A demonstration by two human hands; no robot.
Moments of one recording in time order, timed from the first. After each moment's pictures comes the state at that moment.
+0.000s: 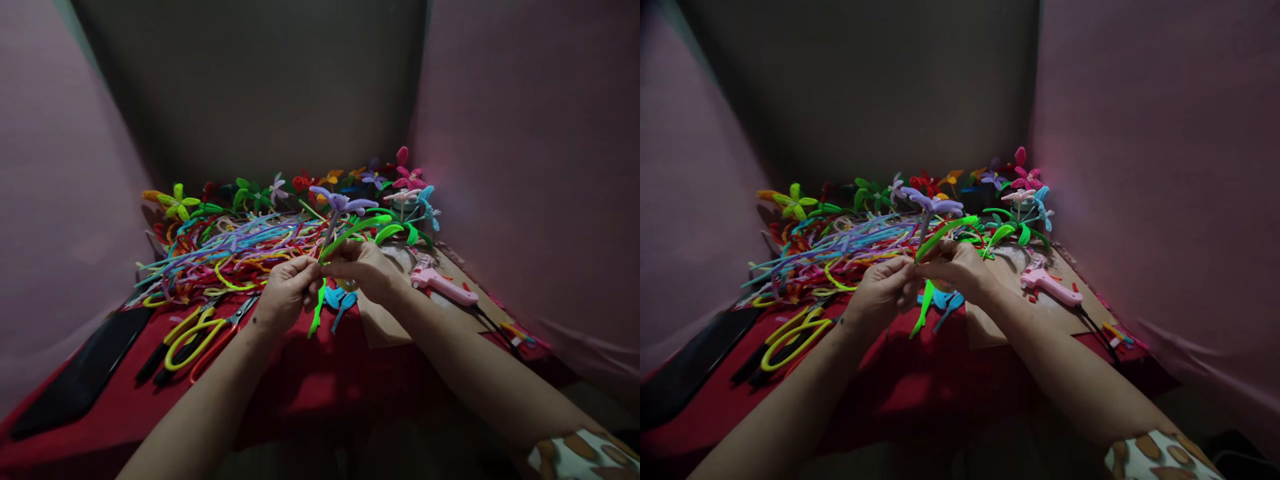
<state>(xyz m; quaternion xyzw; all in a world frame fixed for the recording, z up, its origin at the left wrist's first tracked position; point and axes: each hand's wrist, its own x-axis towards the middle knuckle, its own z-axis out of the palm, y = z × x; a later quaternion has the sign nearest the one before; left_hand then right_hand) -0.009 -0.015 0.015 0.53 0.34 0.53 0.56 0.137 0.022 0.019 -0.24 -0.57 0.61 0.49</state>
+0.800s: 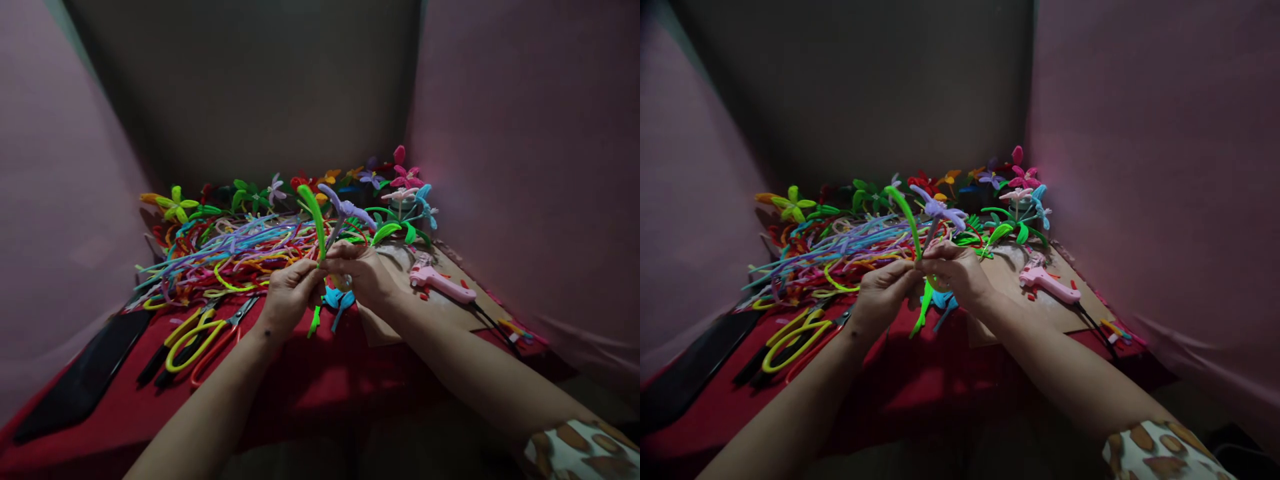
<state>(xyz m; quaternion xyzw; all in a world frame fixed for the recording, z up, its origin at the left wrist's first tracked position) -0.003 -0.021 0.017 0.63 0.44 0.53 0.35 0.127 0.017 0.015 -0.23 -0.47 0.65 0.56</state>
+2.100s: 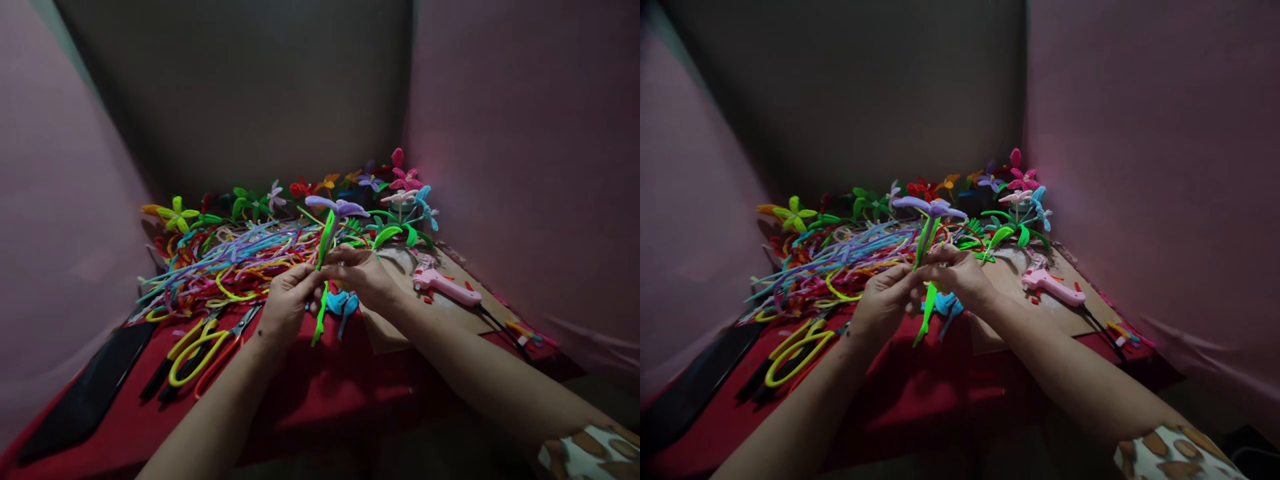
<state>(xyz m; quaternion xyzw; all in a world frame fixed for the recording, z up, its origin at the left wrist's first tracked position) -0.007 -0.015 0.014 0.55 0.40 0.54 0.50 0.130 0.022 0.012 -0.22 -0.53 0.61 0.54</state>
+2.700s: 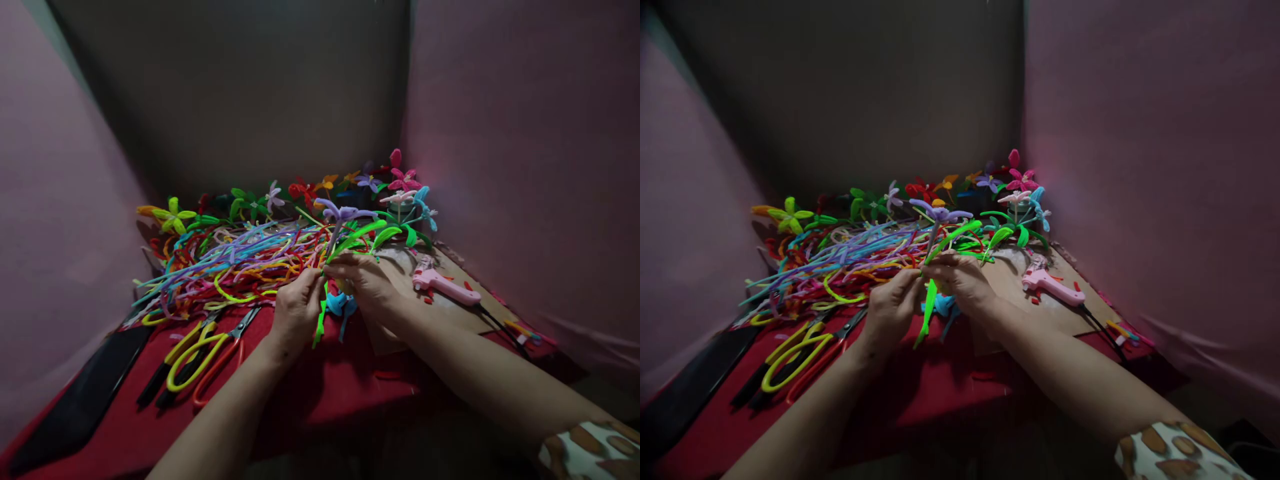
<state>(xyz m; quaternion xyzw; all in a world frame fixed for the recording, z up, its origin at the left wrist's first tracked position) -0.004 -0.018 0.010 0.62 0.47 0.54 0.33 0.129 0.028 0.001 -0.25 -0.51 0.62 0.54</state>
